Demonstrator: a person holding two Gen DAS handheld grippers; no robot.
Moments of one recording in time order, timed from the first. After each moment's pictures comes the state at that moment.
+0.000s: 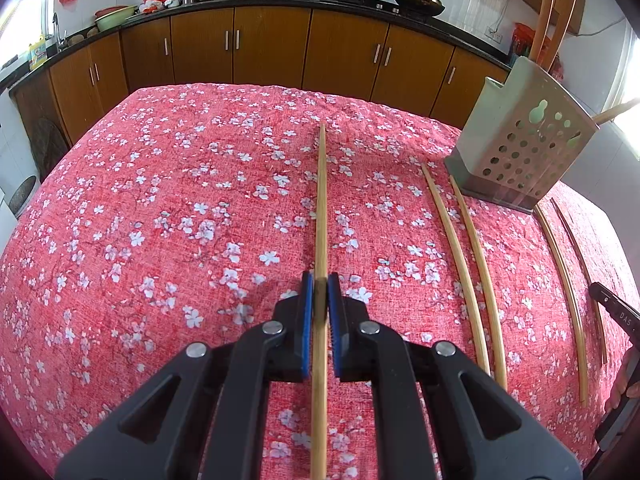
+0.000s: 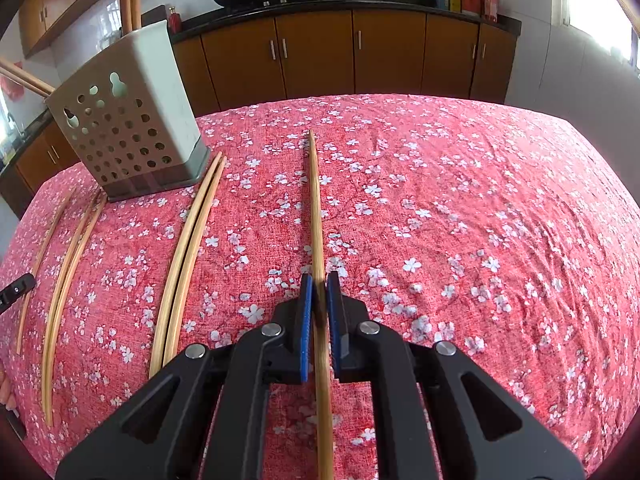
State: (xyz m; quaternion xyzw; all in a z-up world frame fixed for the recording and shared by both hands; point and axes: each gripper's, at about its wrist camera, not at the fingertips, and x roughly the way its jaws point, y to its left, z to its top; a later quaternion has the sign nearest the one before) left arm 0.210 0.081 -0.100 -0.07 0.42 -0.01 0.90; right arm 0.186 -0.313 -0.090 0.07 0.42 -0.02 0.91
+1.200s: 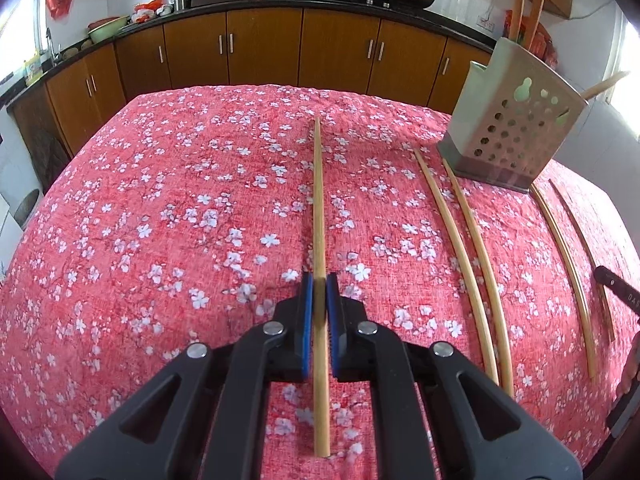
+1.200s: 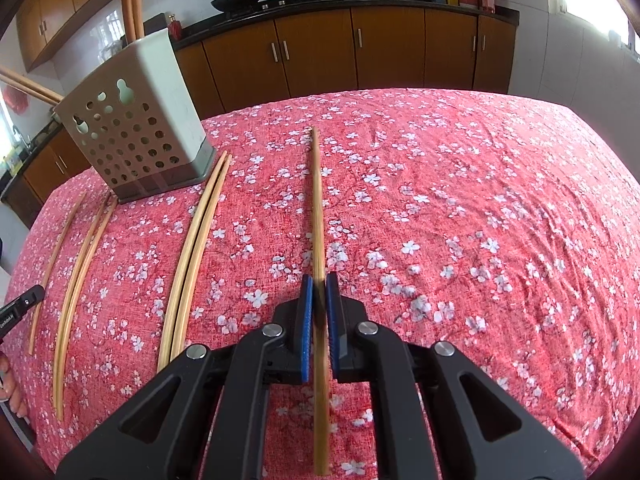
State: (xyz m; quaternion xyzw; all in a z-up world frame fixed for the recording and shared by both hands) left arm 0.198 0.067 -0.099 -0.03 0.43 -0.01 0.90; right arm 0.174 -0.311 -0.091 0.09 0.42 -0.02 0.90
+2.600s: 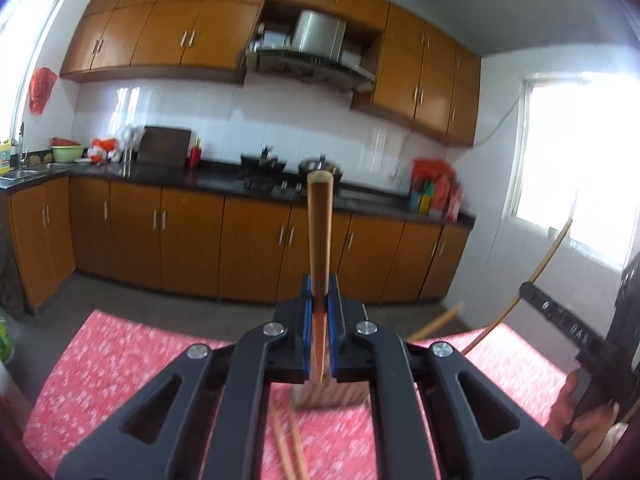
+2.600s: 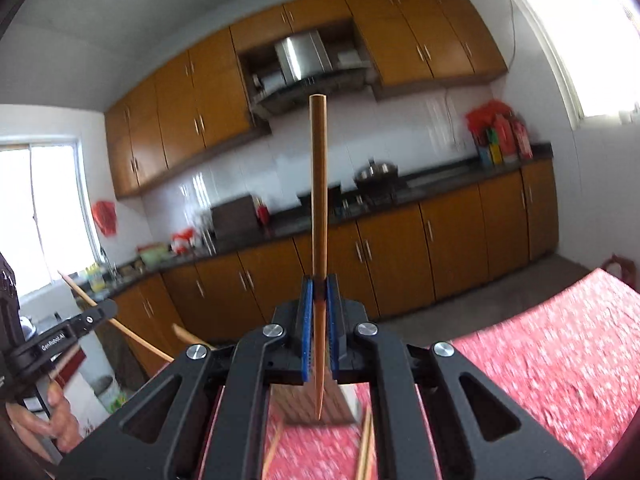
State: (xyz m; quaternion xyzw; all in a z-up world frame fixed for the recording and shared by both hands) left arm 0.162 0.018 0.157 -0.09 0.12 -0.14 0.98; right arm 0.125 -0.286 0.143 0.15 0.06 0.08 0.98
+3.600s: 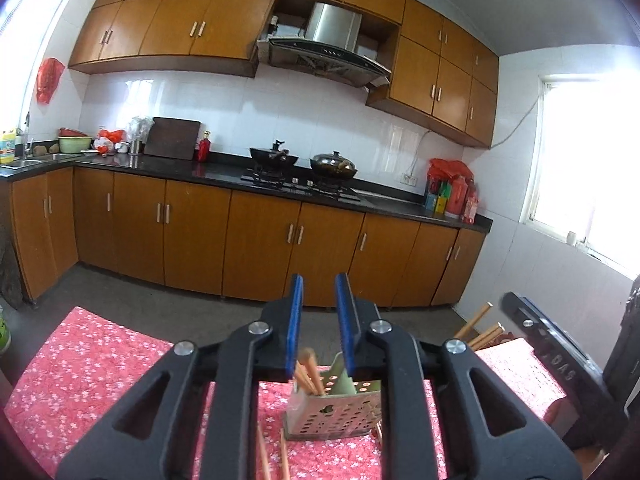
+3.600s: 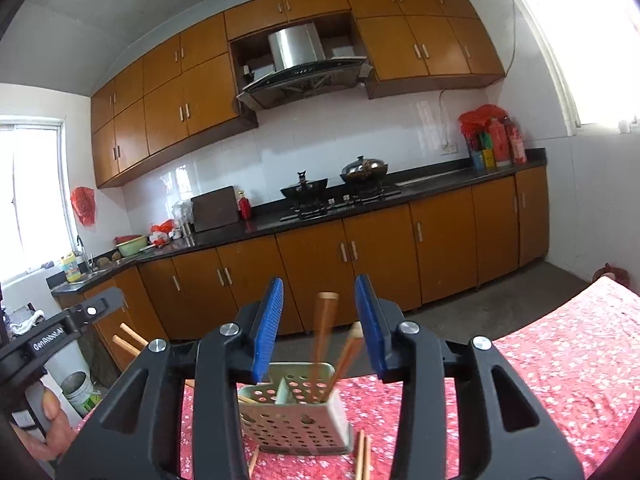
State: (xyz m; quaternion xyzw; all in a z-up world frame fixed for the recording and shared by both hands) left arm 0.225 -0.006 0.124 -0.09 0.13 -0.10 0.98; right arm 0.170 -0.276 0.118 0.12 0.08 0.05 0.99
